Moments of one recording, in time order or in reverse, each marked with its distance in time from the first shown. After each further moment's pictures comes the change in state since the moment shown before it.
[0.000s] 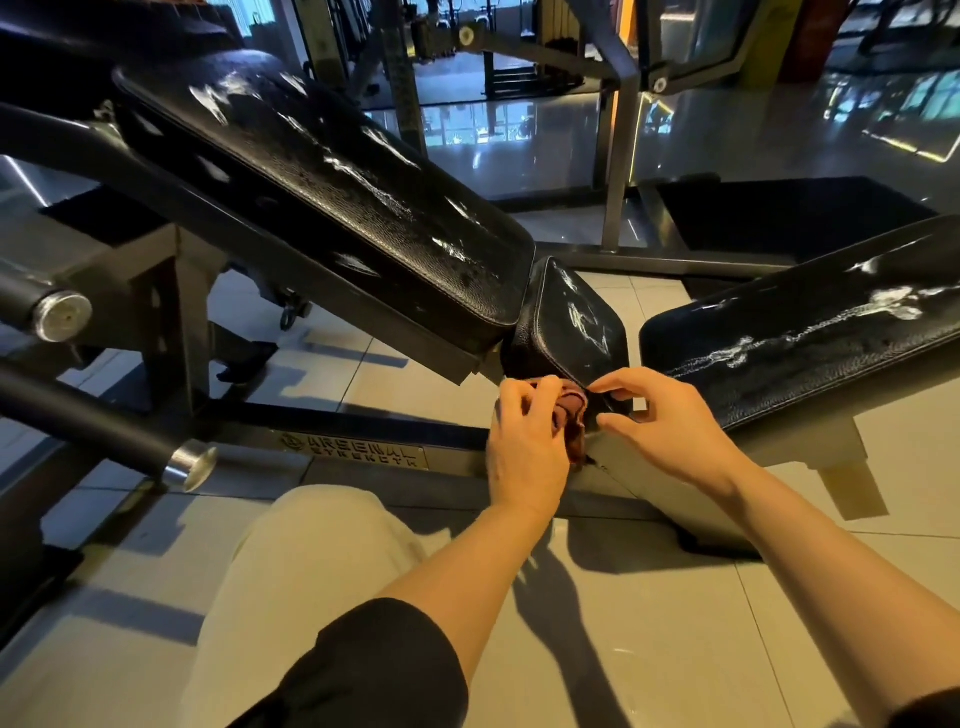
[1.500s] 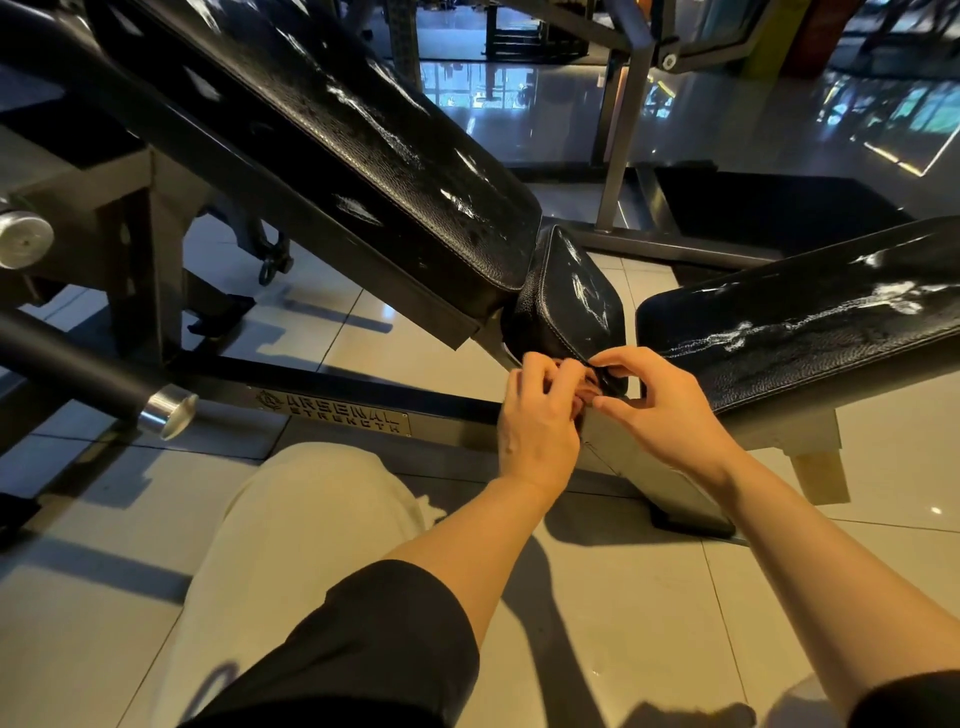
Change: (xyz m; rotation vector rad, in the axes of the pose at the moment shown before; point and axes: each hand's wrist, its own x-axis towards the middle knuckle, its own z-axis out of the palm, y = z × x) left_hand -0.003 0.006 0.014 0.002 0.104 0.138; right_hand -0.004 -0.001 0.006 0.012 0.013 -0.006
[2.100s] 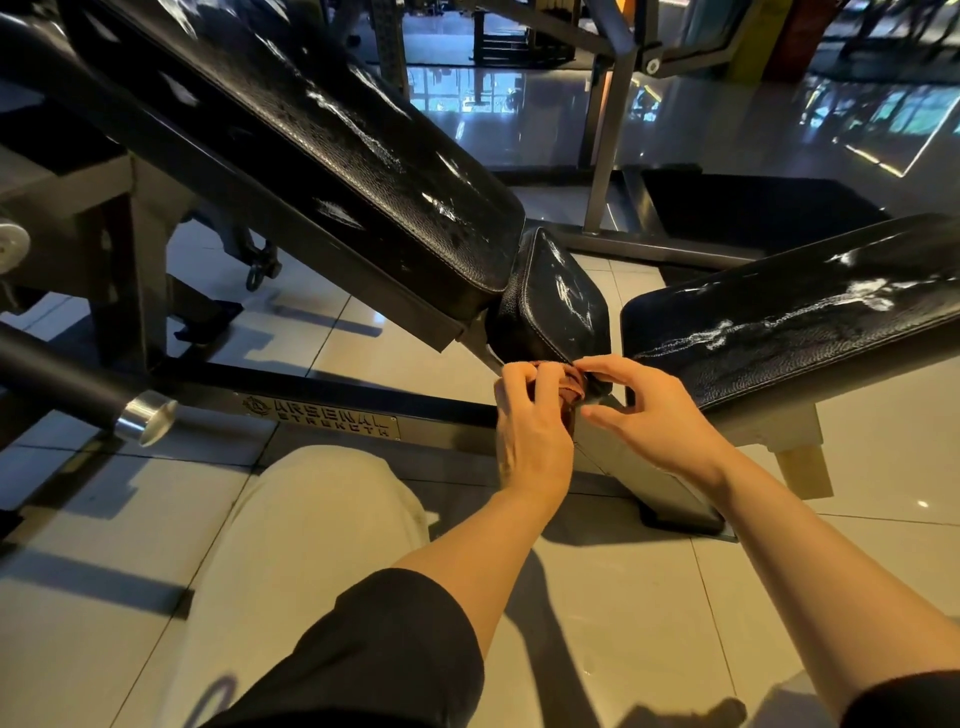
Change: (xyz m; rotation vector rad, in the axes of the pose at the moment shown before) left_hand -0.007 0.013 0.010 -0.097 0.026 -0.173; right_hand -0.005 0.001 -0.006 0.041 -0.089 0.038
